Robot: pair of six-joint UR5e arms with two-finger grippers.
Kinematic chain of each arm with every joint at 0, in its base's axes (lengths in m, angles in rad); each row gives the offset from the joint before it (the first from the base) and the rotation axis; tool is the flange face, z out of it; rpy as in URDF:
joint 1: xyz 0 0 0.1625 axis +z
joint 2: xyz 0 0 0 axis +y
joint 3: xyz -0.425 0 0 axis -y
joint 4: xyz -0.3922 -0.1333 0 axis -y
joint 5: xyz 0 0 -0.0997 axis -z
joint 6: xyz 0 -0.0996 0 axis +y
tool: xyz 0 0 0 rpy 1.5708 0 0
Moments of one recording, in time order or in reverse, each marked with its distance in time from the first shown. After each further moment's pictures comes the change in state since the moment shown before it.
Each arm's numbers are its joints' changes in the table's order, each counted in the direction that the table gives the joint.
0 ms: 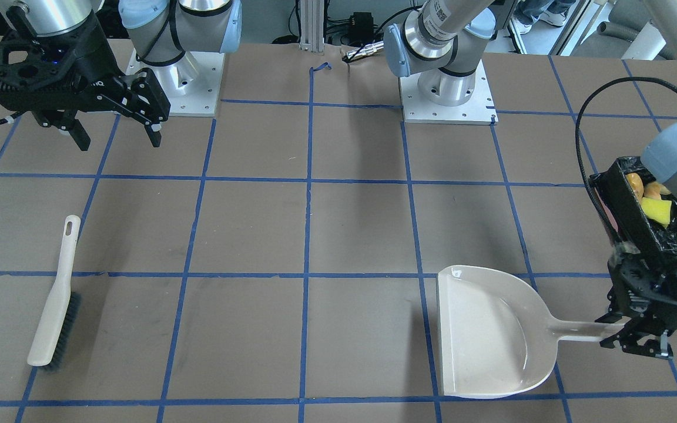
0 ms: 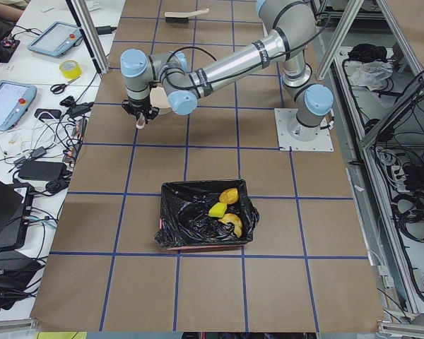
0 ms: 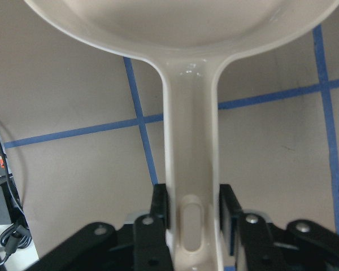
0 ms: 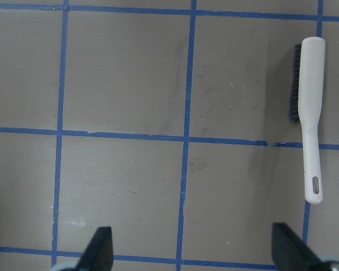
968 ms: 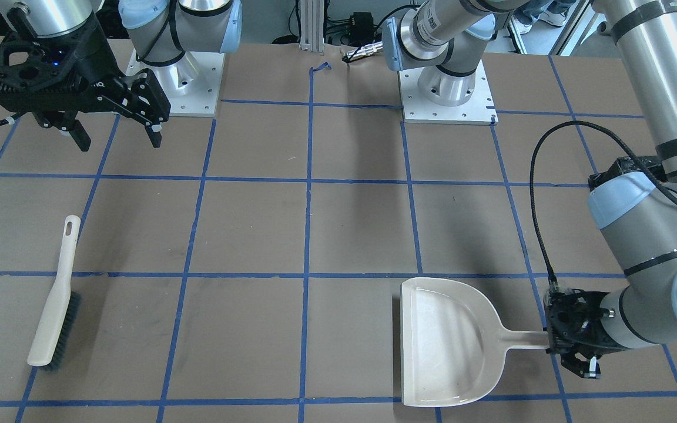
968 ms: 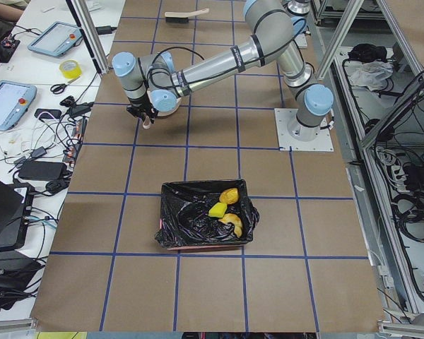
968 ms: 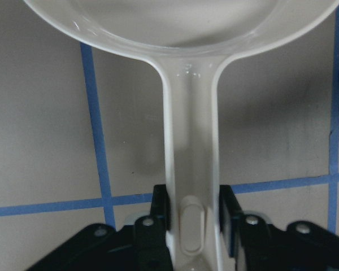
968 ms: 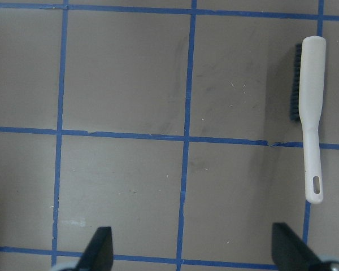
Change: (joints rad) left arm -0.114 0.109 0.048 -0.072 0.133 0.168; right arm 0.000 0.000 0.001 0.001 0.000 0.000
